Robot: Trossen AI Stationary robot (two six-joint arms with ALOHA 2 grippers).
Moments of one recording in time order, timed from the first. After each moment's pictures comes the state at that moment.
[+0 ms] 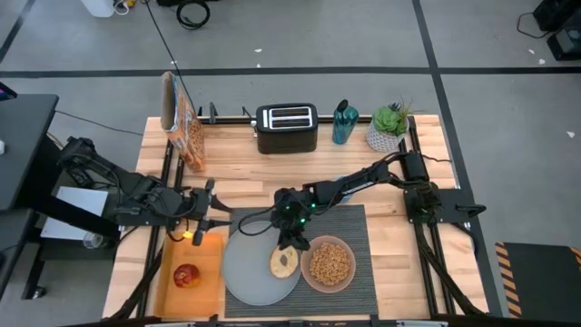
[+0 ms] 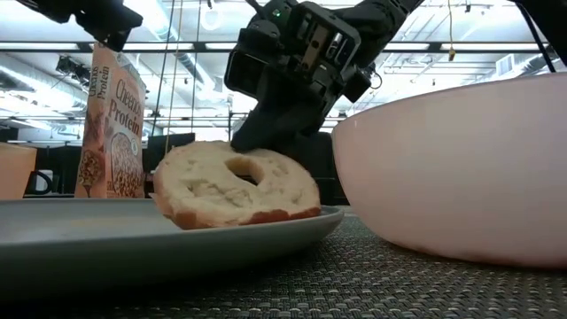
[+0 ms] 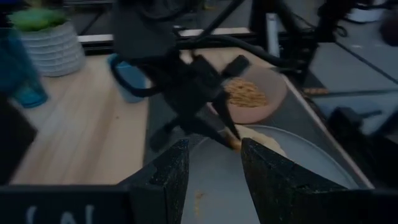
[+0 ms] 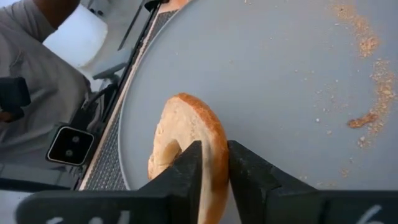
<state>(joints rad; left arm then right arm) -0.50 0.68 0.51 -0.15 -0.38 -0.14 0.08 2.09 1.34 -0.05 -0.65 0.16</state>
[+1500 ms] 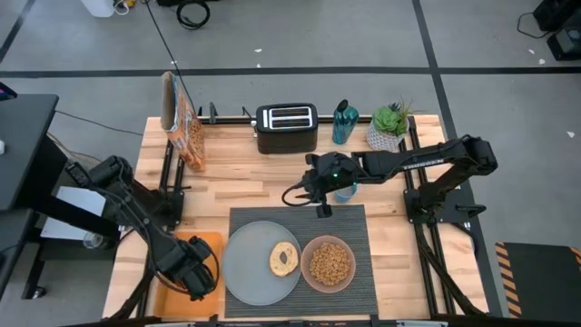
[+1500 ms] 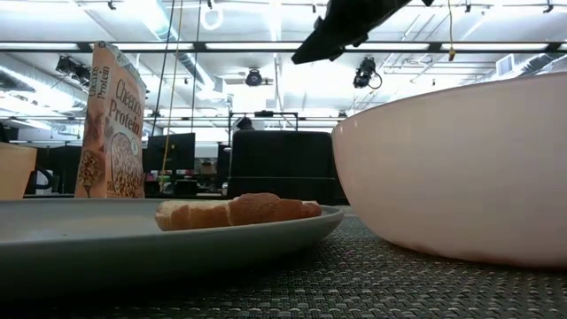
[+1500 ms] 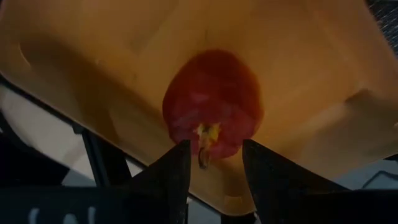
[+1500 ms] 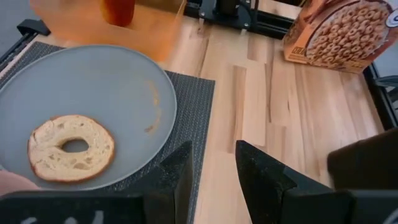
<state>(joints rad) -0.86 1.55 1.18 -1.20 0.26 -1.60 0.03 1.51 1.16 -0.28 -0.03 -0.21</state>
